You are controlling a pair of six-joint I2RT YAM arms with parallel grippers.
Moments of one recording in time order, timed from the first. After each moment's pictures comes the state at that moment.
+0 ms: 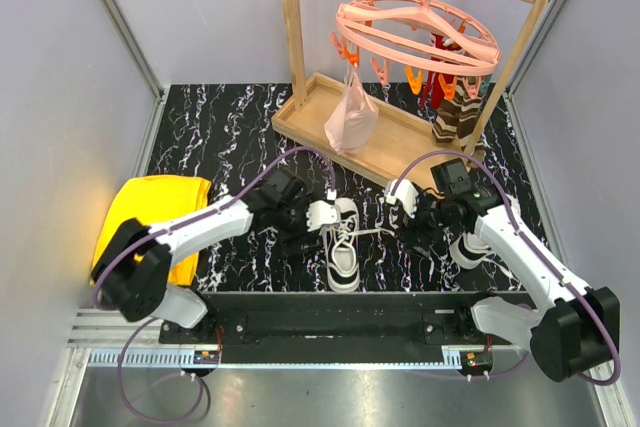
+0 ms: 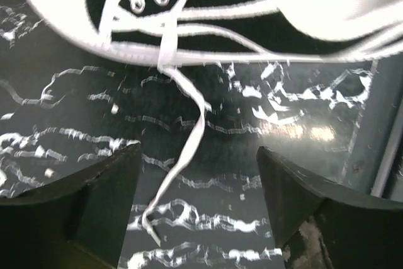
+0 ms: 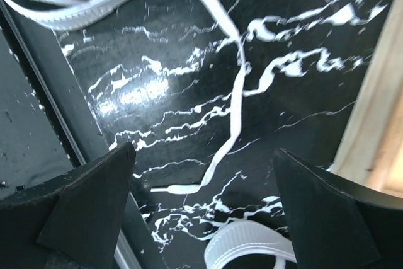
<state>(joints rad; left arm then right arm) -0.71 1.42 0.88 -0.52 0.38 0.68 0.34 1.11 0.86 -0.86 -0.48 -0.79</state>
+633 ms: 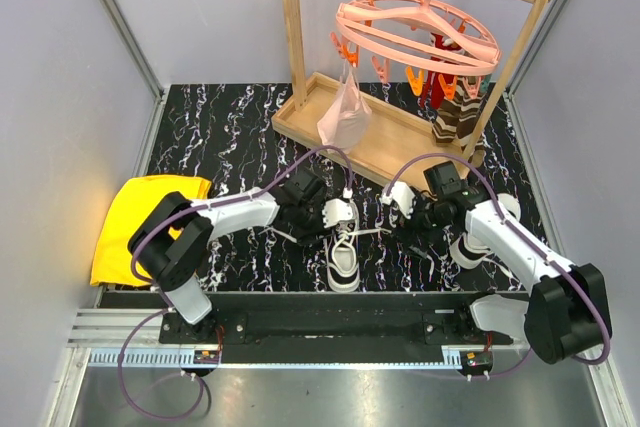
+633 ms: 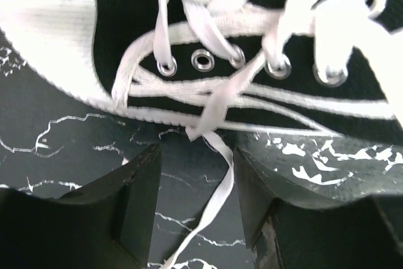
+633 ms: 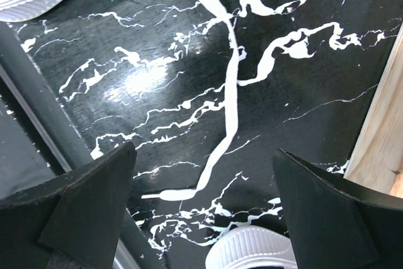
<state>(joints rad) -0.75 1.66 0.95 -0.40 0.31 0.63 0.34 1.20 0.79 -0.78 -0.41 -0.75</state>
